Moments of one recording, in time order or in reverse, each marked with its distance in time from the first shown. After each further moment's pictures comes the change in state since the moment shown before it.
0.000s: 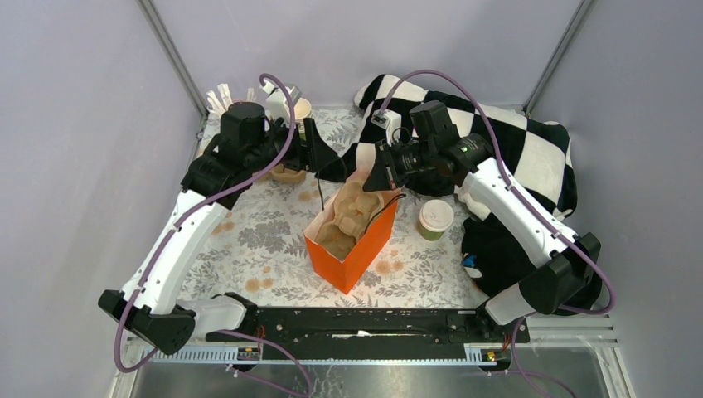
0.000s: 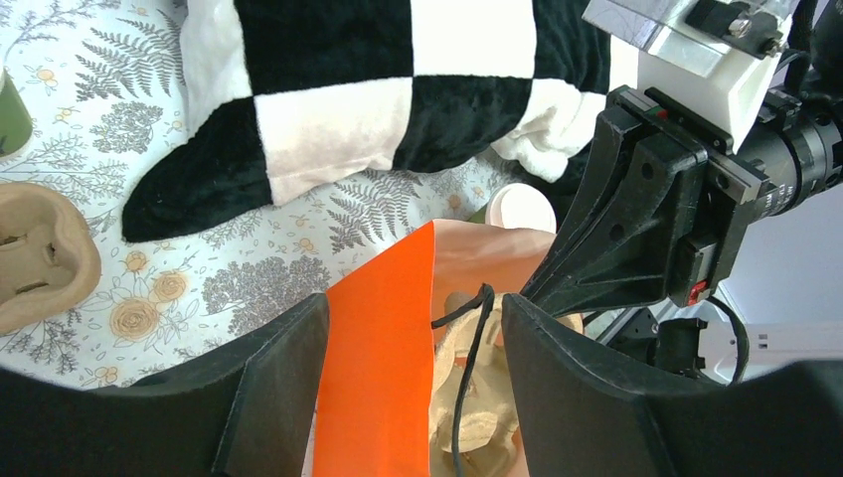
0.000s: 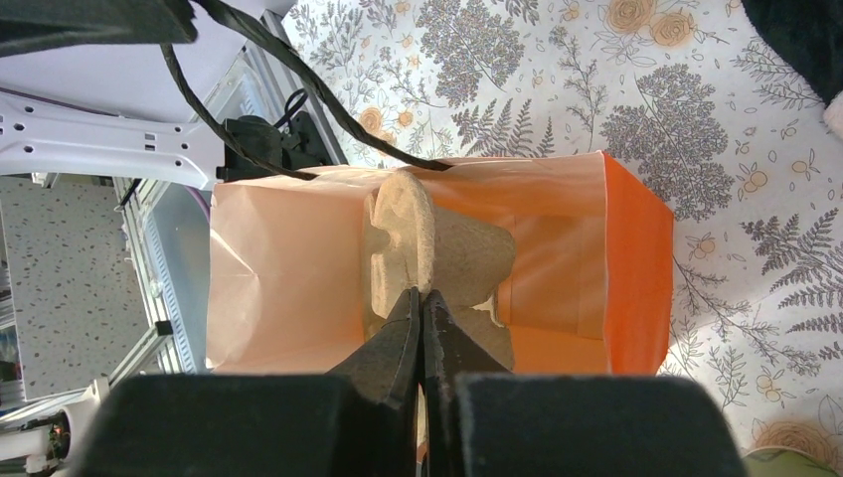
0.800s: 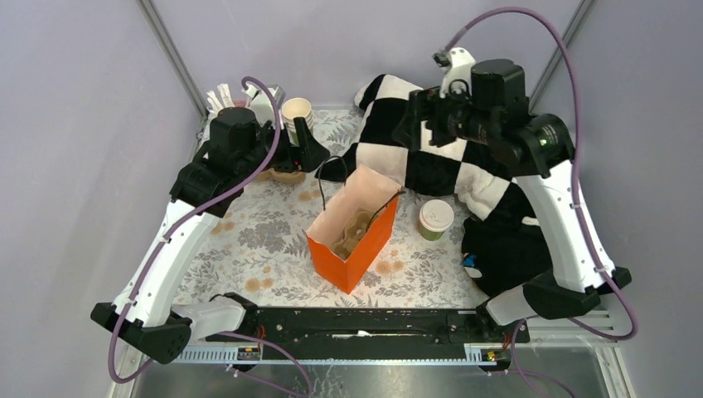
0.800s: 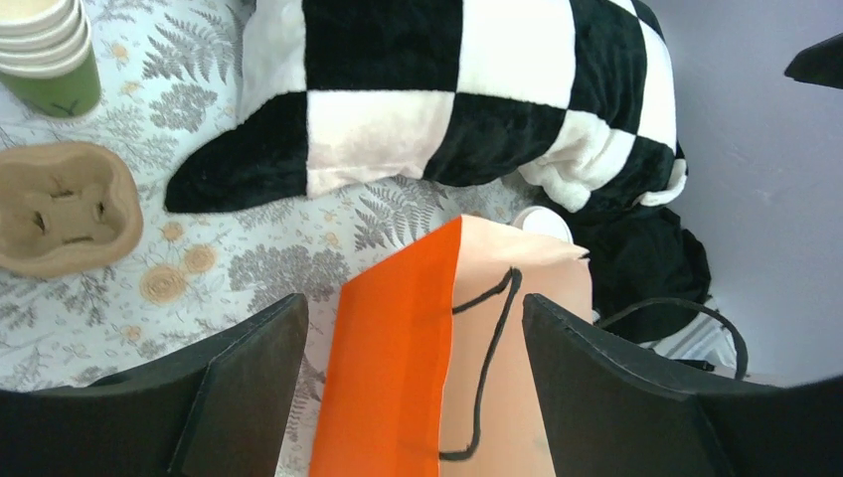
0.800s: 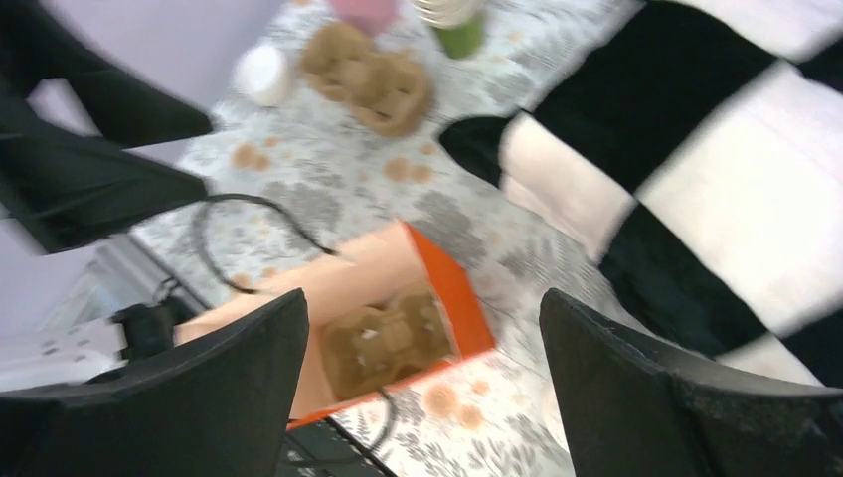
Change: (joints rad) left arm 0.000 -0.055 -0.004 -0.037 -0.134 -0.058; right arm -0.037 -0.003 0.544 -0.285 0.452 0.024
